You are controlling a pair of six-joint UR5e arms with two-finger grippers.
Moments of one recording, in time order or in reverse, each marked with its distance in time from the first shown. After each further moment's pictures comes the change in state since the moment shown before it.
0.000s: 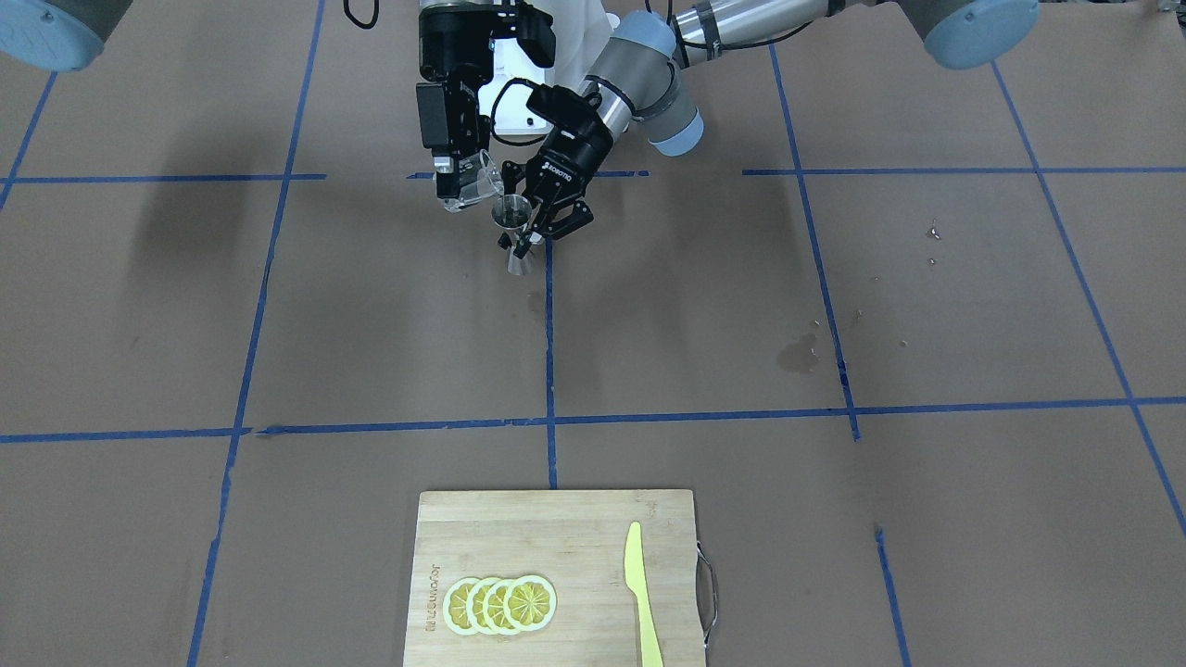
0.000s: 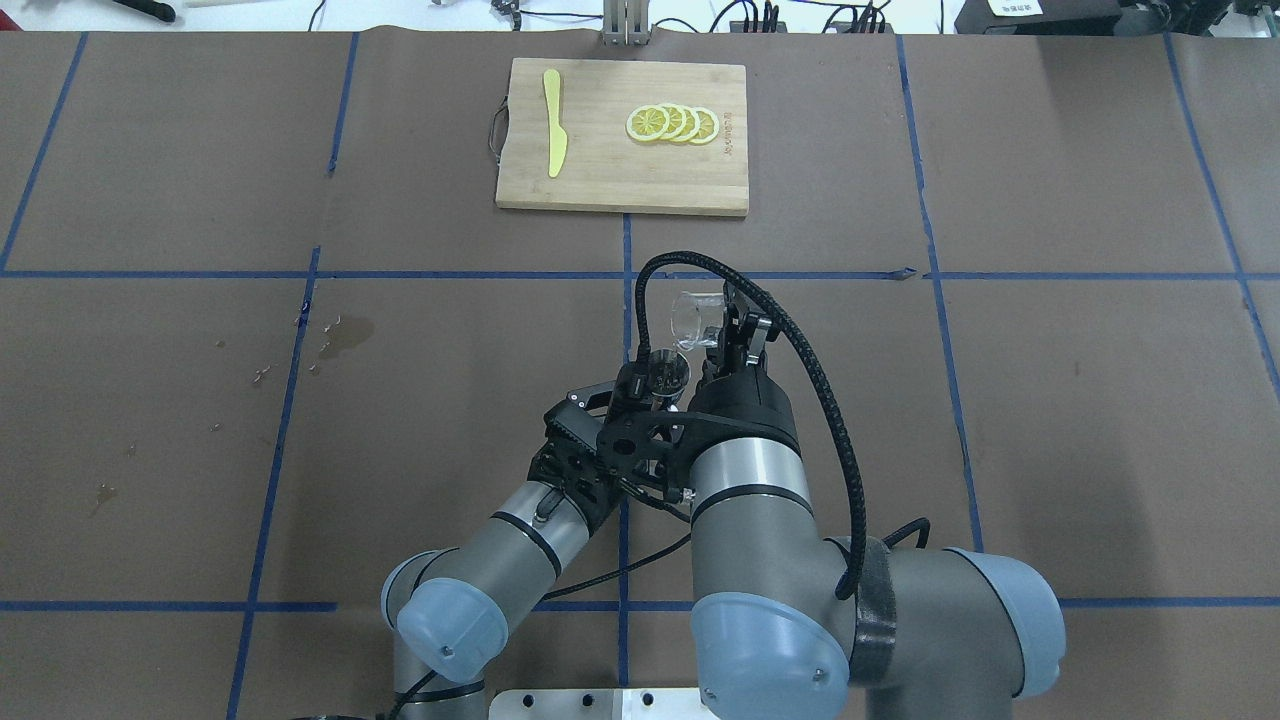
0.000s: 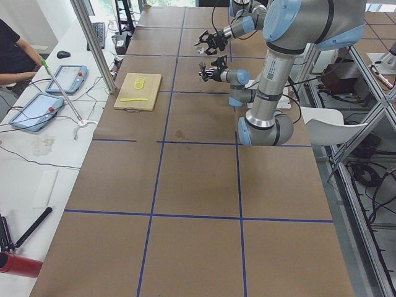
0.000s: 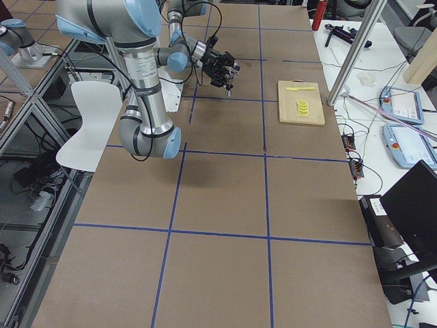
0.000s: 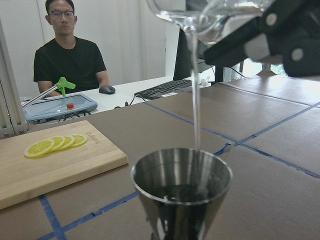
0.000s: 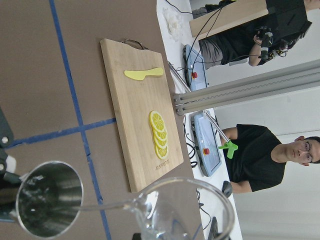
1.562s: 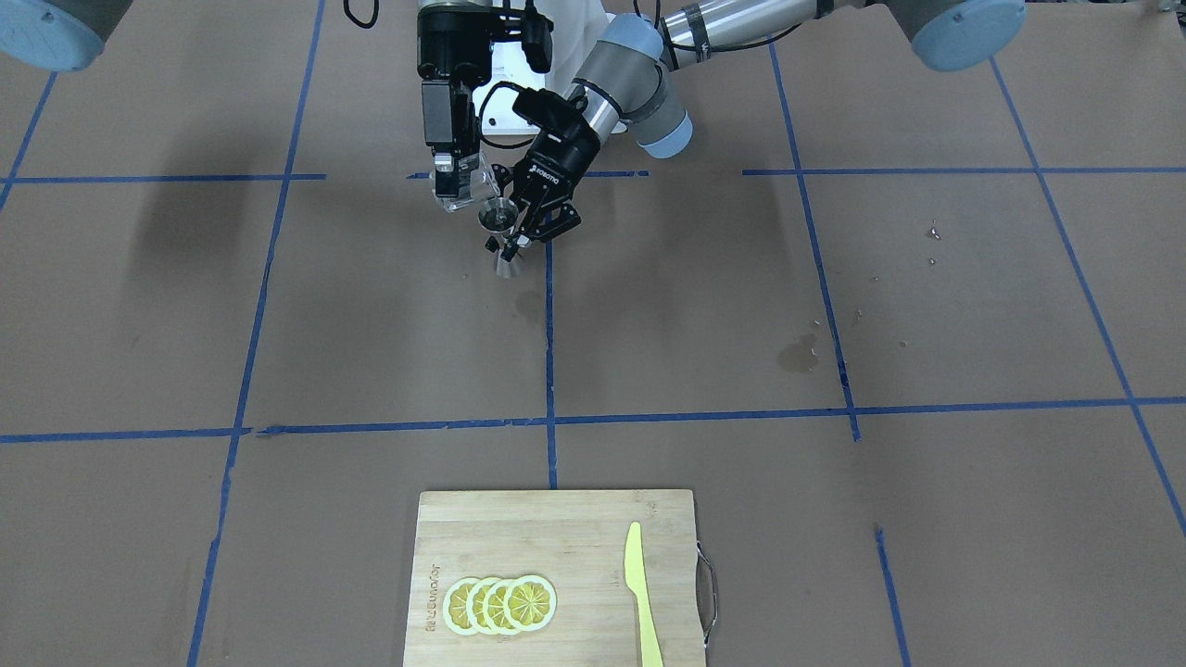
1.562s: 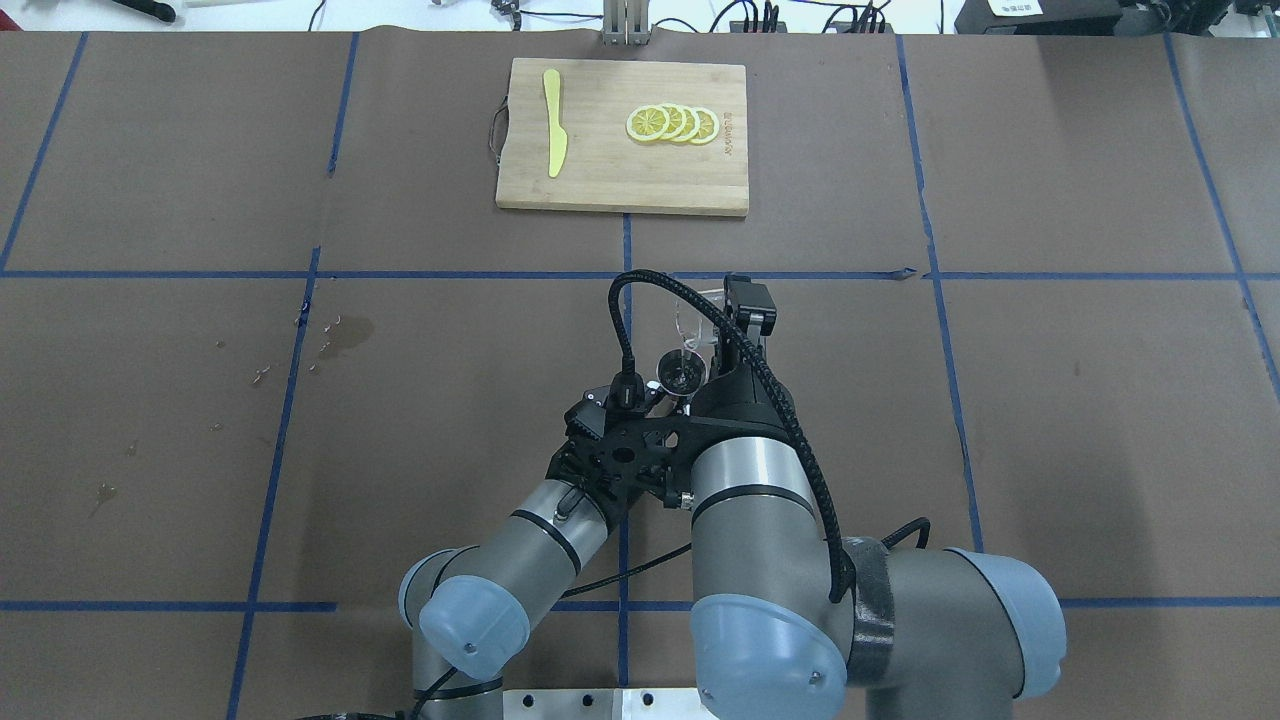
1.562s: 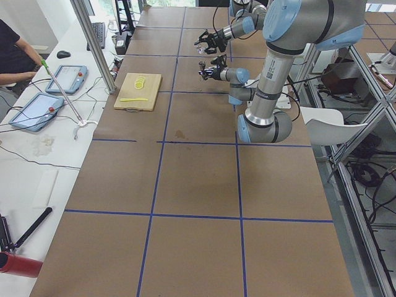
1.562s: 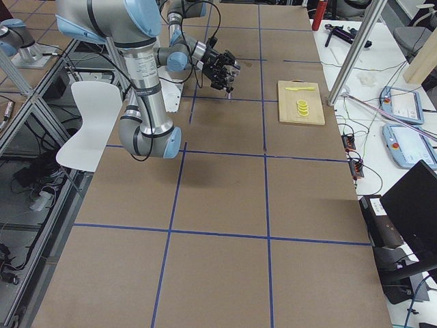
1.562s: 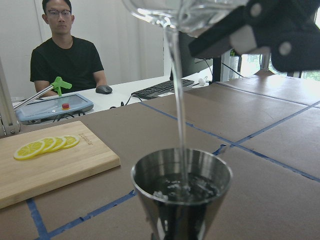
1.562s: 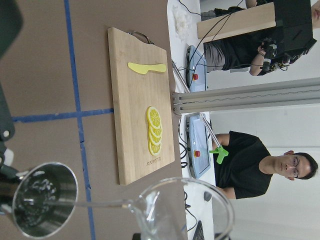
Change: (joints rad) left arm 0.000 -0.032 0.038 0.001 0.000 0.000; right arm 0.000 0.001 0.002 -0.020 -0.025 -0.115
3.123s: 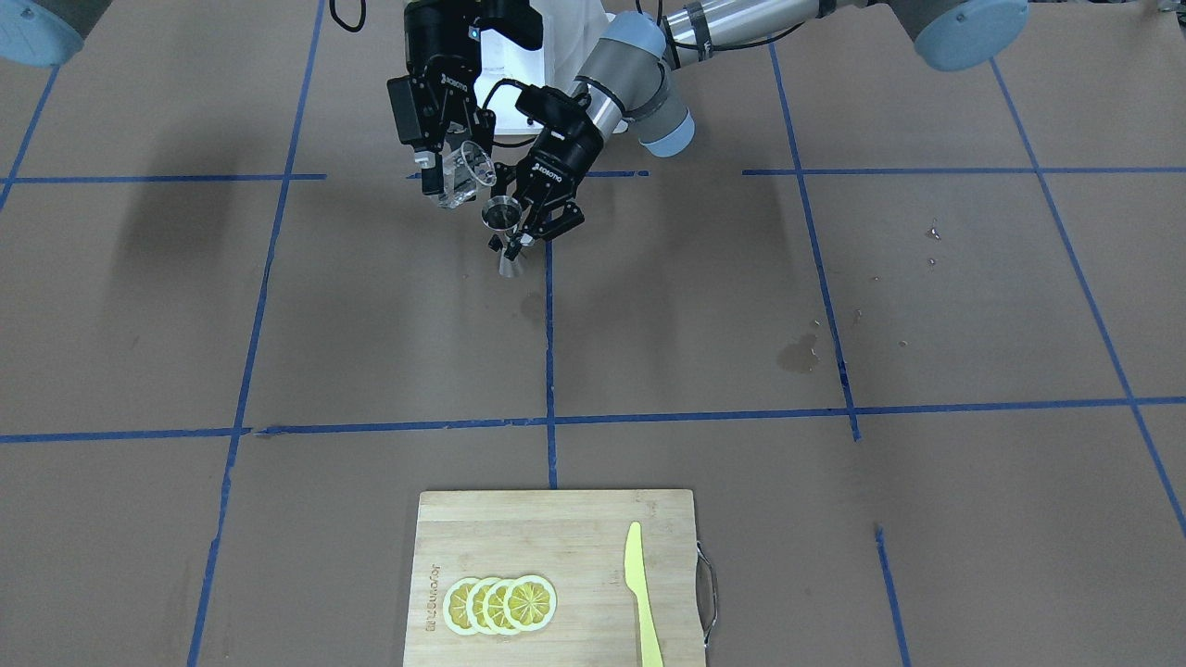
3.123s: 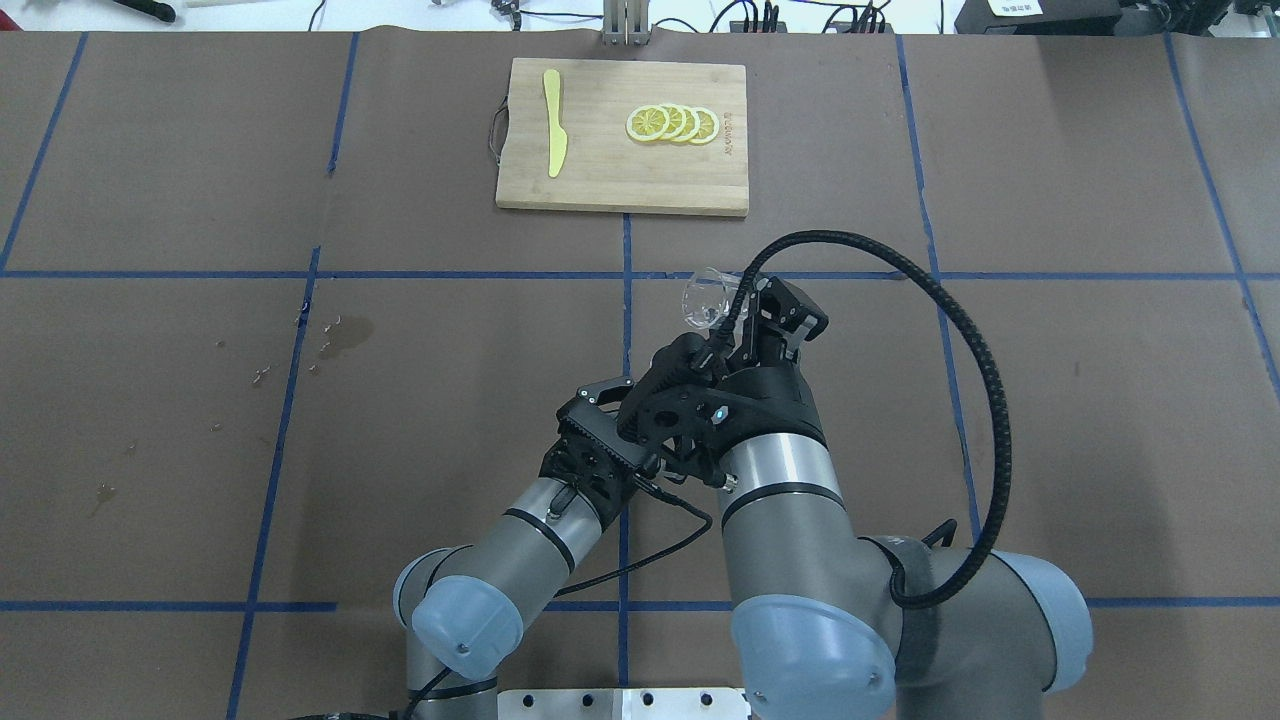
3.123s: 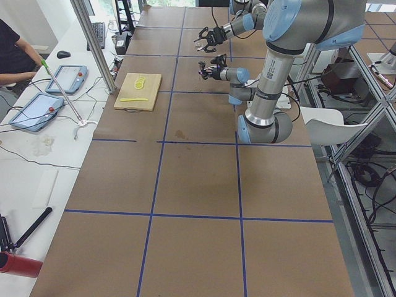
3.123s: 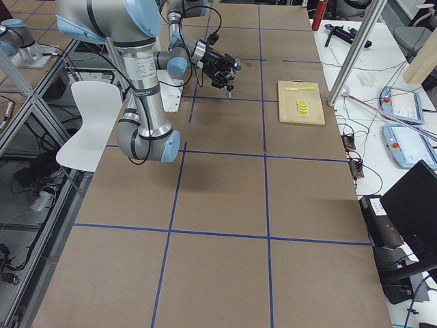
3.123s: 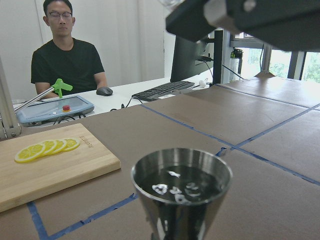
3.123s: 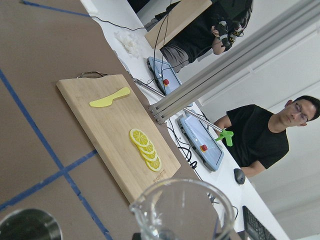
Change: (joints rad) left arm -0.002 0.029 -0.032 0.002 0.028 0.004; right arm 0.007 -0.078 0.040 0.157 0.006 0.460
